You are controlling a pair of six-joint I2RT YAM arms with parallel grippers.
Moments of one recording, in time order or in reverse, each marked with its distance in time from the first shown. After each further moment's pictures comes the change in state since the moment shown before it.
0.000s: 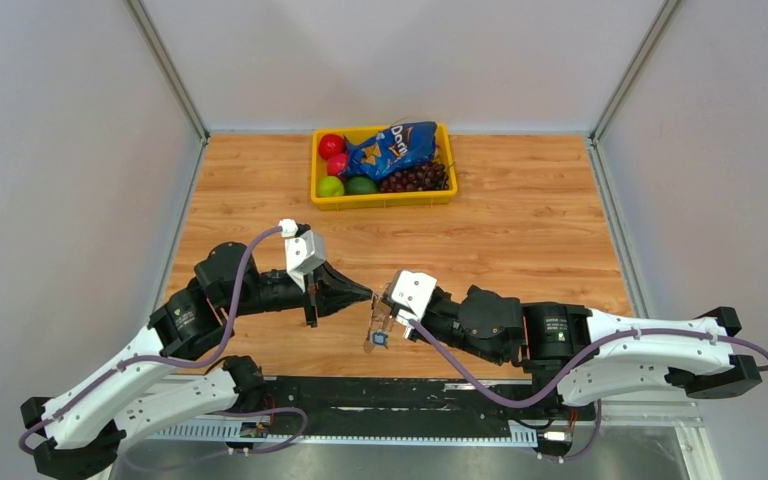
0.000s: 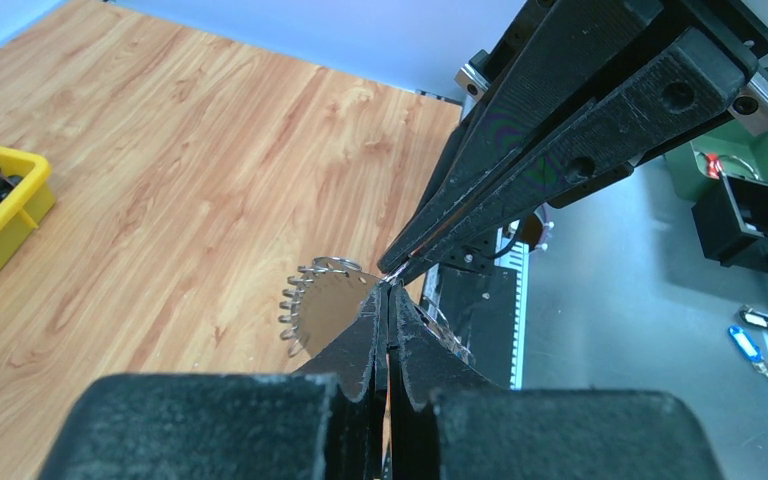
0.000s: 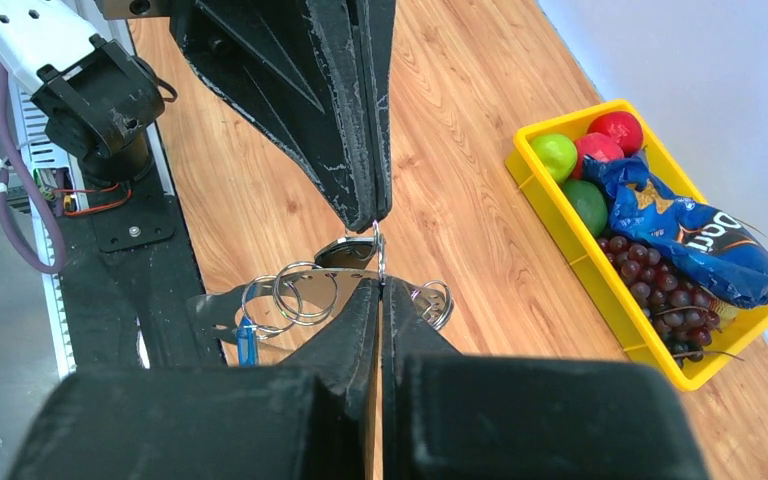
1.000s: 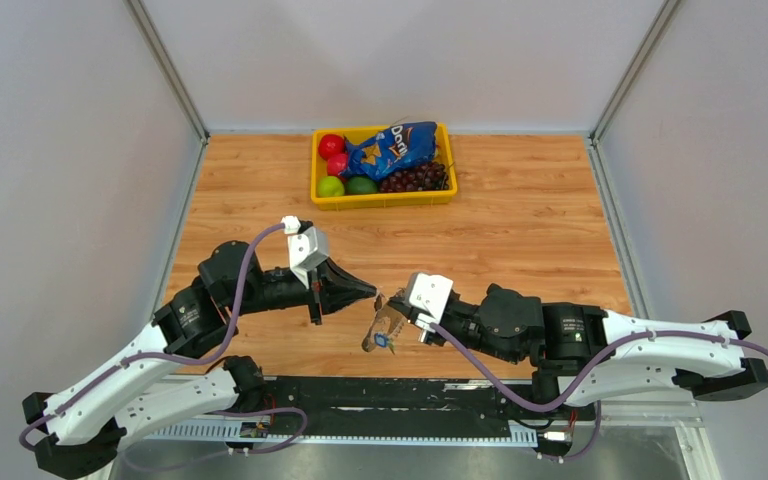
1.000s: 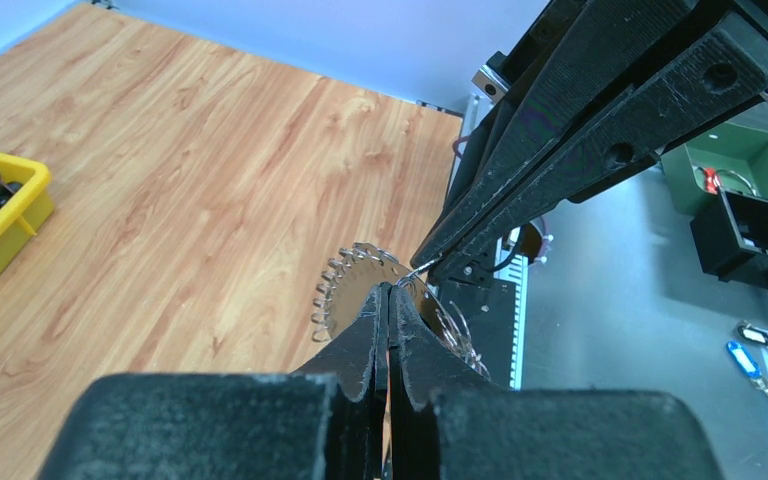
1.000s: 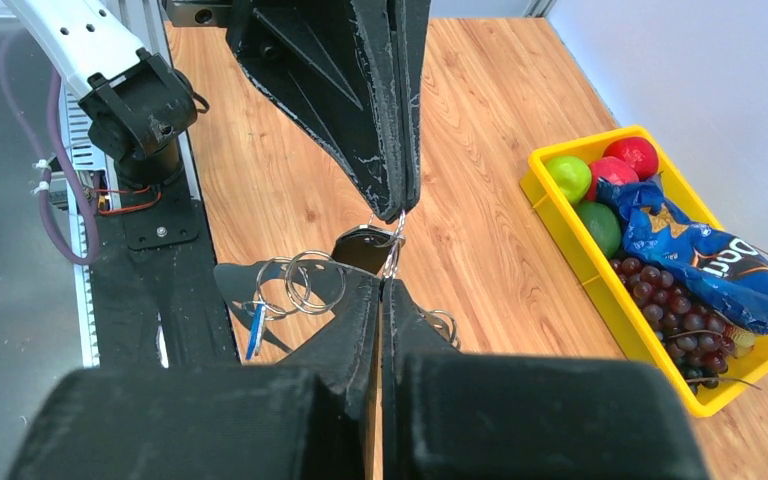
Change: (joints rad) left arm -0.007 0.016 0.000 0.036 -0.025 -0.019; right arm -0.002 -0.072 -0.031 0.009 -0.072 -0.019
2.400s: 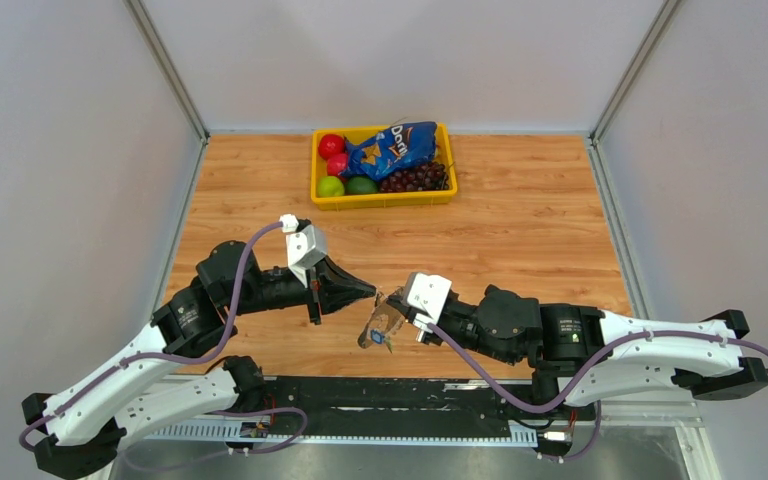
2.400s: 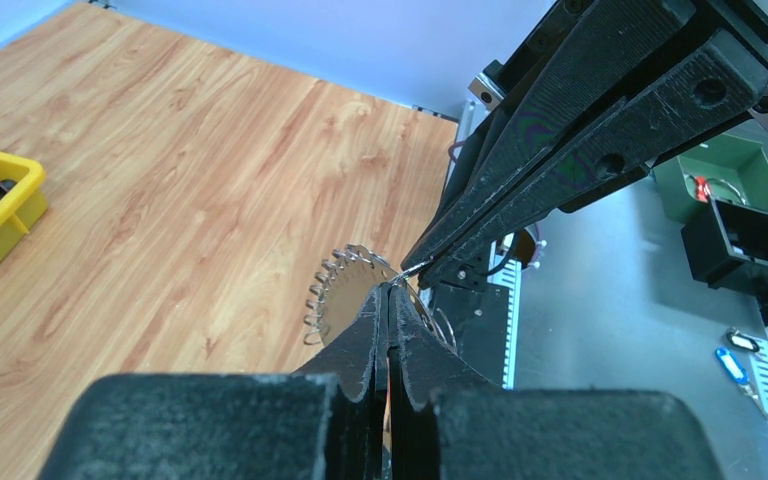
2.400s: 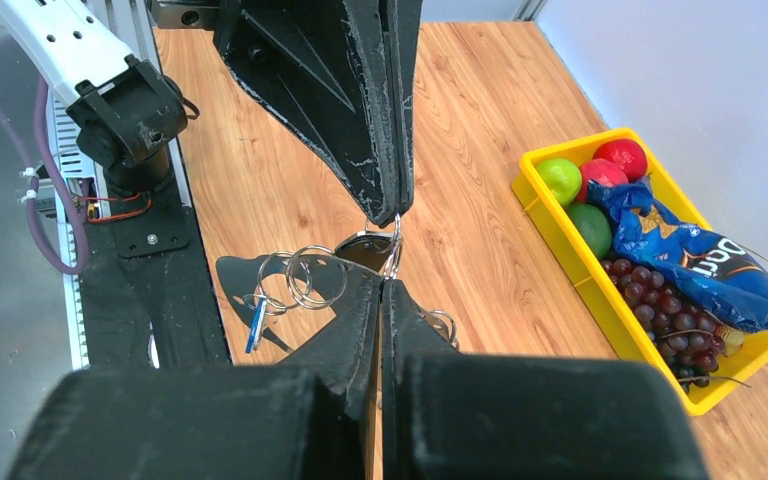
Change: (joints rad) left arm 0.000 0.000 0.002 0.006 0.003 -0.026; right arm 0.005 0.007 -0.005 0.022 0.026 -0.008
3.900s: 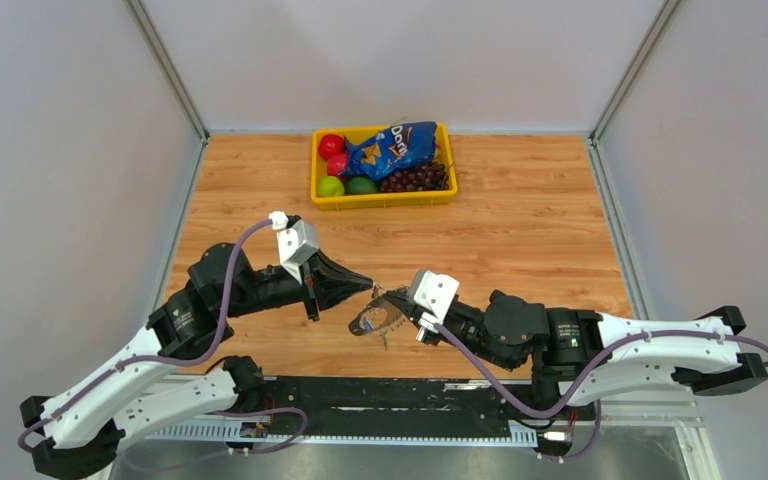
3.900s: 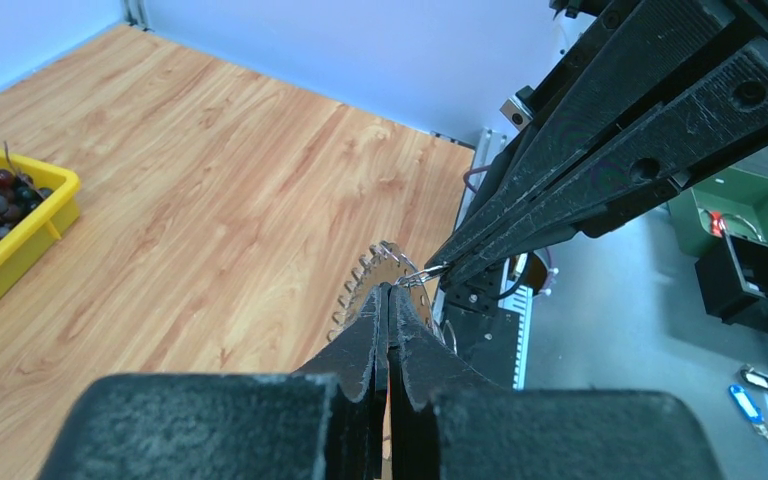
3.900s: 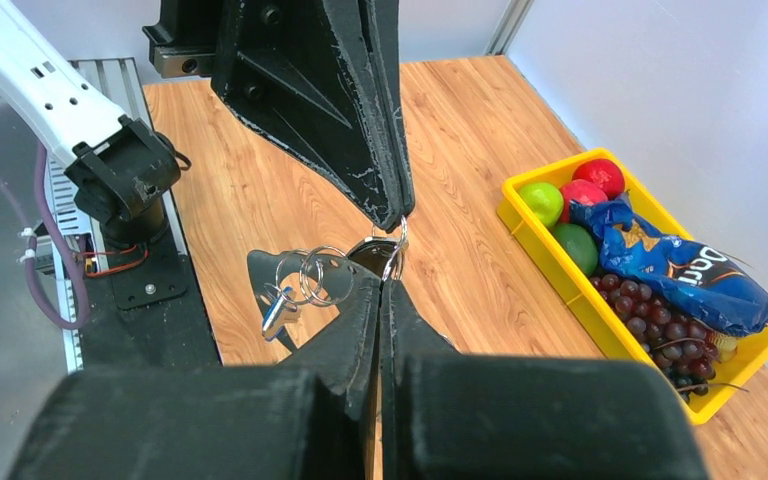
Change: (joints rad) left arm -0.001 -0.023 0.002 0.021 -0.063 -0.022; right arm 0.044 -0.005 -0.019 0.101 0.096 0.004
